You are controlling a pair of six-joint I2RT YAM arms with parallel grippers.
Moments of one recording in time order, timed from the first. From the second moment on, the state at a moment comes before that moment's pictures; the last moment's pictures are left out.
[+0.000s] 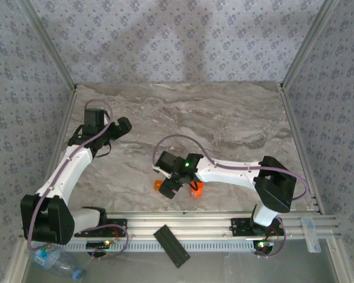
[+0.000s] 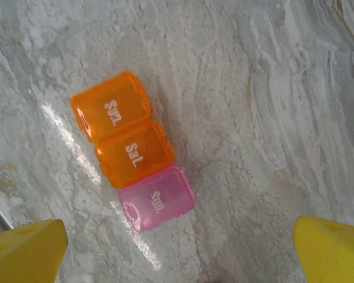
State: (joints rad) left arm -0.15 1.21 0.92 -0.47 0.09 -0.60; right arm 1.14 1.67 1.15 -0.69 0.09 0.08
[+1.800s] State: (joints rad) left arm -0.12 1.21 0.91 -0.47 0.11 -0.63; right arm 1.02 1.95 1.32 -0.64 0.07 0.18
